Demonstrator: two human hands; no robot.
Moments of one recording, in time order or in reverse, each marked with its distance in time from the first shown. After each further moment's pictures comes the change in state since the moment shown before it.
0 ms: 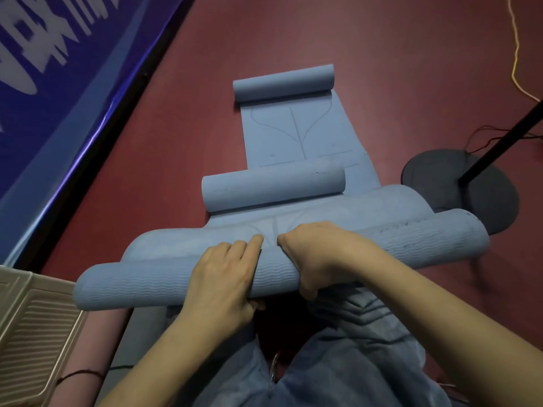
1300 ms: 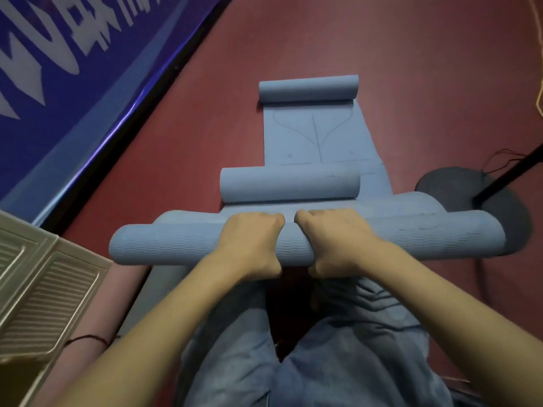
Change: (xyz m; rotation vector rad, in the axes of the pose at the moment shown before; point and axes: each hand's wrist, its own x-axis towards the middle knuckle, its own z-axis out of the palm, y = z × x) left_hand 0.025 -0.004 -0.029 -0.003 -0.122 -0.063; right_hand -0.004 -0.008 0.022 -0.114 0.437 -0.006
